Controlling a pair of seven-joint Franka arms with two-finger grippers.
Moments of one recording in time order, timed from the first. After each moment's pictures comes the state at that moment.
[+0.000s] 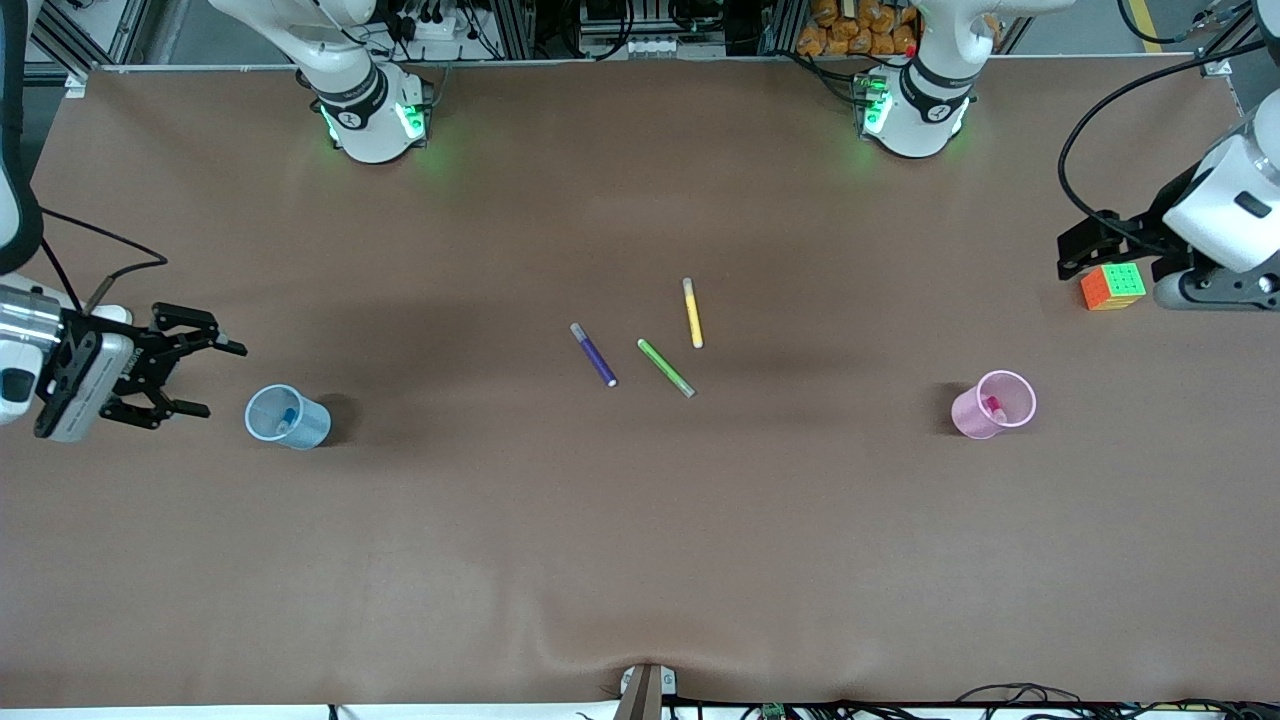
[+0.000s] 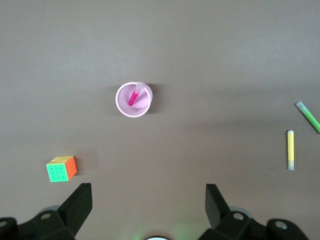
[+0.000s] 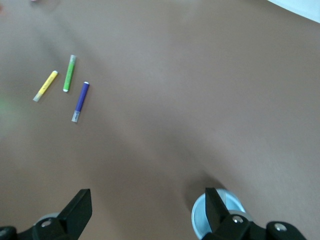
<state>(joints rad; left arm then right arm) -0.08 0.04 -0.02 -1.50 0.04 1.50 -0.07 -0.11 0.23 -0.07 -1.68 0.50 1.77 -1.09</state>
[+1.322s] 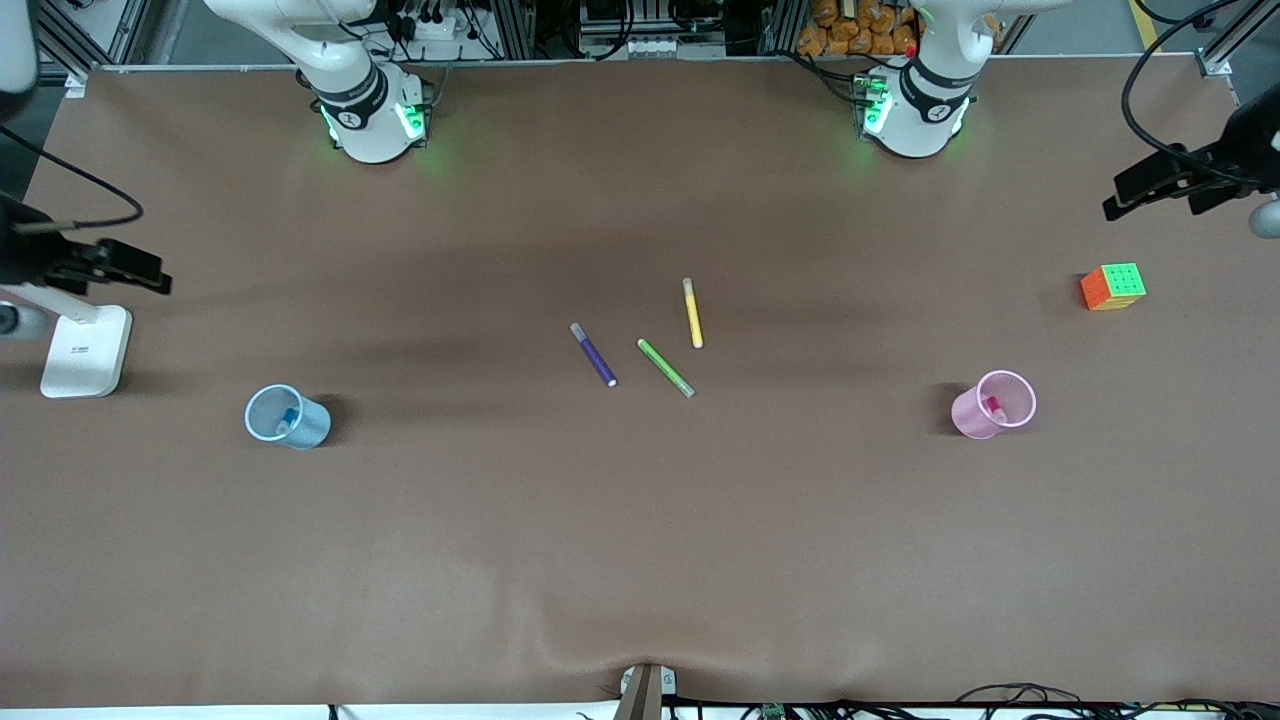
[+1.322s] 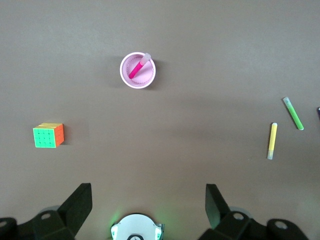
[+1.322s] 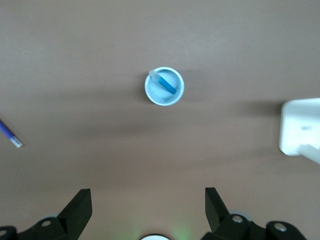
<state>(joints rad) -0.01 -0.09 -0.01 -1.60 -0.05 1.44 -0.13 0.00 0.09 -0.06 -1.47 -0.01 1.42 -0.02</state>
